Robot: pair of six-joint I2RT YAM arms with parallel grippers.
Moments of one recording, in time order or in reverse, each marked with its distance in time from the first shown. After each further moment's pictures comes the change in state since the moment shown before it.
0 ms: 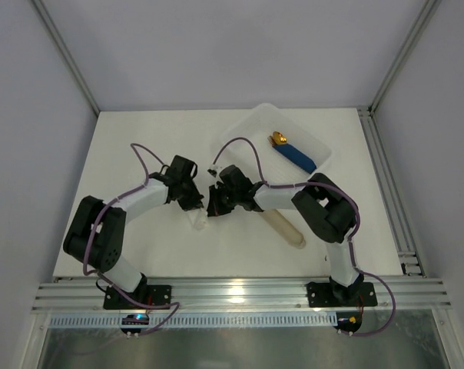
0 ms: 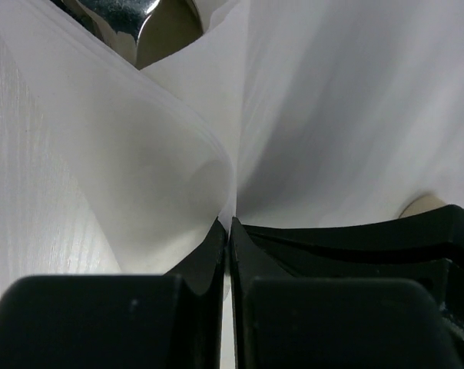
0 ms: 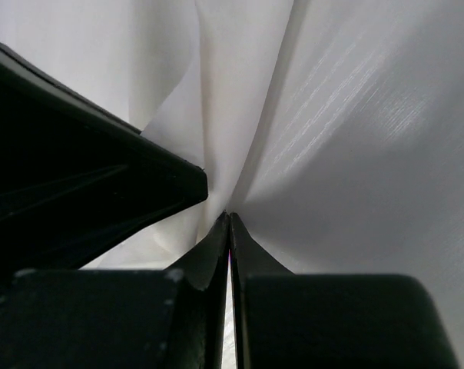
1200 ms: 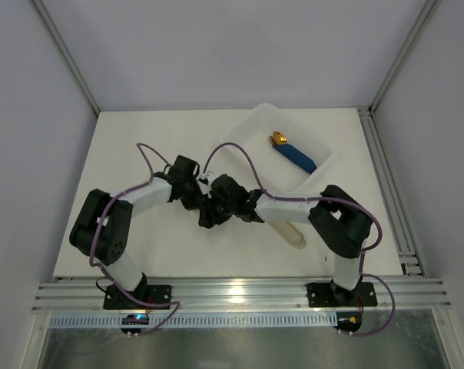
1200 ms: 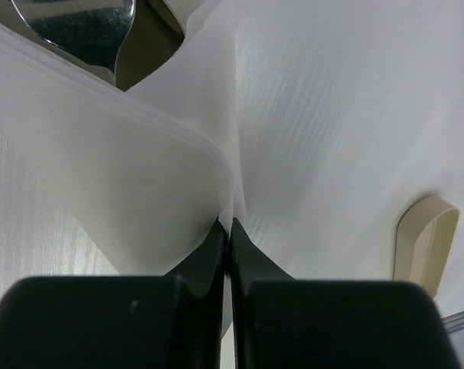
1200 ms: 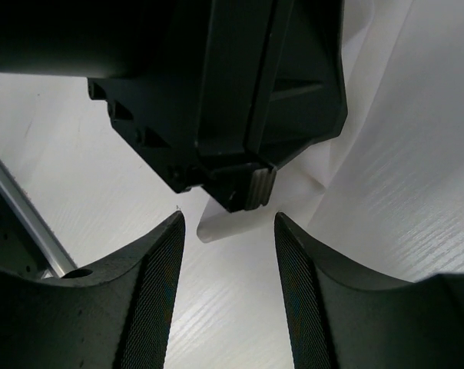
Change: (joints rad) left arm 0.000 0.082 0.013 0.061 0.051 0.031; right arm 0.132 -0.176 -0.043 -0.114 0.176 -0.090
